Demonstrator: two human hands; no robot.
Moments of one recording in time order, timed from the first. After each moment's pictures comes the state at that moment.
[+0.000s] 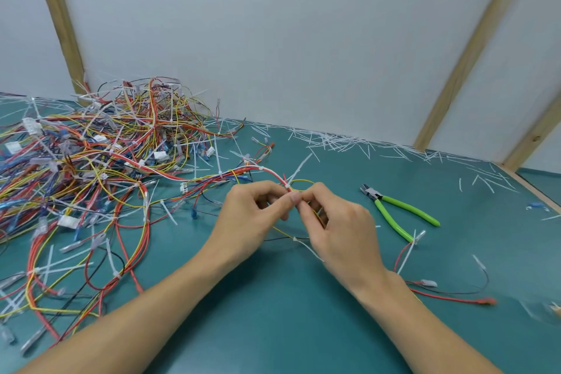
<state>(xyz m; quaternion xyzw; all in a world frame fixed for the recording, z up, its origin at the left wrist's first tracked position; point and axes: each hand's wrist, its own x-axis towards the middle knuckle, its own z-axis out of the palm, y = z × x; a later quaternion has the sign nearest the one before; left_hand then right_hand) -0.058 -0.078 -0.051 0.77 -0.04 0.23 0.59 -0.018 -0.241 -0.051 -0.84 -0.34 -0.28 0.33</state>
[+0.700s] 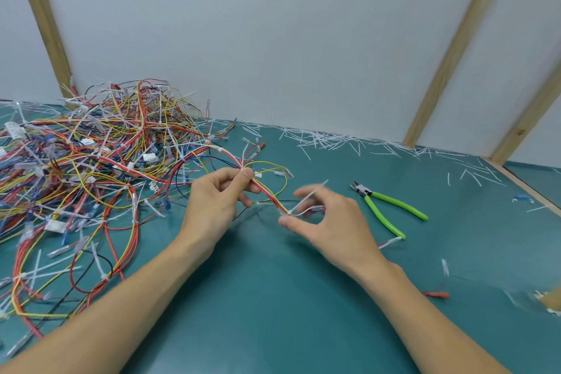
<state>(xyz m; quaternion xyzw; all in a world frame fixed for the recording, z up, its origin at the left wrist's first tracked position) -0.045 -0.052 -0.056 0.69 0.10 0.25 0.67 -0.004 -0.256 -0.048 -0.89 -0.24 -0.06 0.37</state>
